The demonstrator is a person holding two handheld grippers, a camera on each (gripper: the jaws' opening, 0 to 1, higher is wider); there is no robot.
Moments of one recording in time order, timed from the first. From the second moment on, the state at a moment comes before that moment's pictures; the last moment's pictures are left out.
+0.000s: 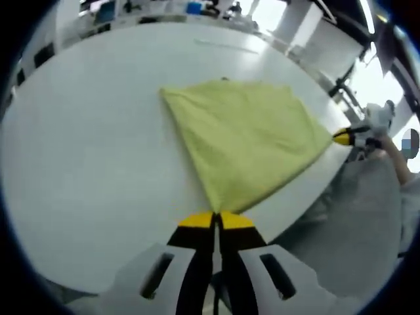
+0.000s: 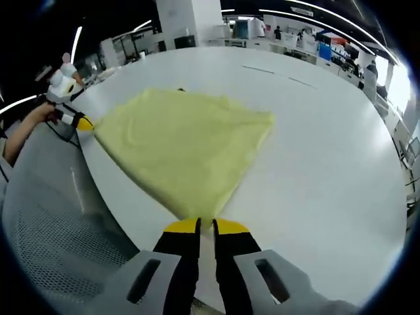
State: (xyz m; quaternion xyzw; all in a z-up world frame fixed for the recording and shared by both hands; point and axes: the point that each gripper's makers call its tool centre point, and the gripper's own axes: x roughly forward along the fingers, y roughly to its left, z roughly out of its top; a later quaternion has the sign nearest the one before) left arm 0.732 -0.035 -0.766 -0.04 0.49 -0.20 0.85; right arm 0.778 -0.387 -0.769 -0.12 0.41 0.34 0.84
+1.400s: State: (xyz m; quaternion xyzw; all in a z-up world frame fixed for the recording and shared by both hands) left arm 0.729 -0.034 -0.777 -0.03 0.51 -0.19 0.84; right arm 0.770 -0.393 -0.780 -0.12 0.43 0.32 0.84
